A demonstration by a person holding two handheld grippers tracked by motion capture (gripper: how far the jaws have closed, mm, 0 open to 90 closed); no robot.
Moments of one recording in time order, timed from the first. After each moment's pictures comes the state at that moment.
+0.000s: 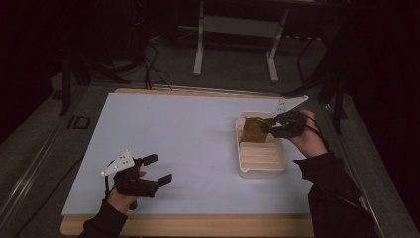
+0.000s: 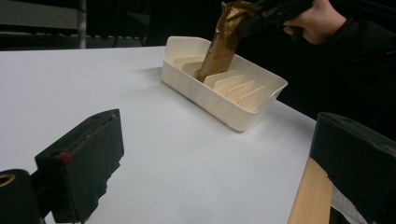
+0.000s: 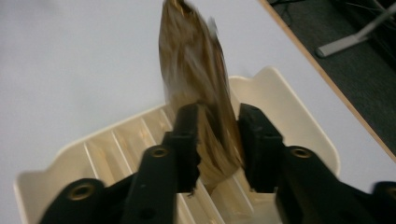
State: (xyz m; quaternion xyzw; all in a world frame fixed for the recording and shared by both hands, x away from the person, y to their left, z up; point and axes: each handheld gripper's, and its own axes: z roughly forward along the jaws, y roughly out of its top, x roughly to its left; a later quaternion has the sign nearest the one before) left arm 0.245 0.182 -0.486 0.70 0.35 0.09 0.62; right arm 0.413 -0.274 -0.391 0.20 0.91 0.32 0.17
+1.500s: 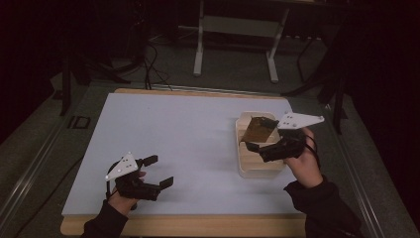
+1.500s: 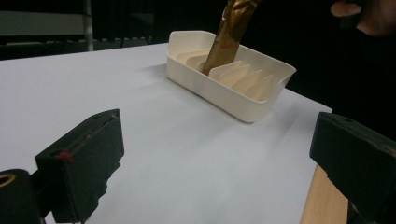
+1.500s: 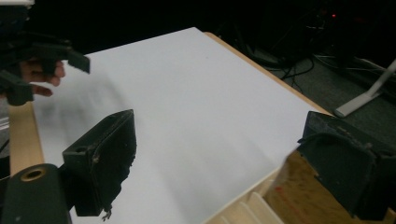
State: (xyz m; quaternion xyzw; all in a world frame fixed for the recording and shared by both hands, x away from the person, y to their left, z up) left arm 0.241 0.177 -0.490 0.72 0.33 0.12 0.60; right arm 0.325 -0.240 -0.365 0.22 0.83 0.49 0.16
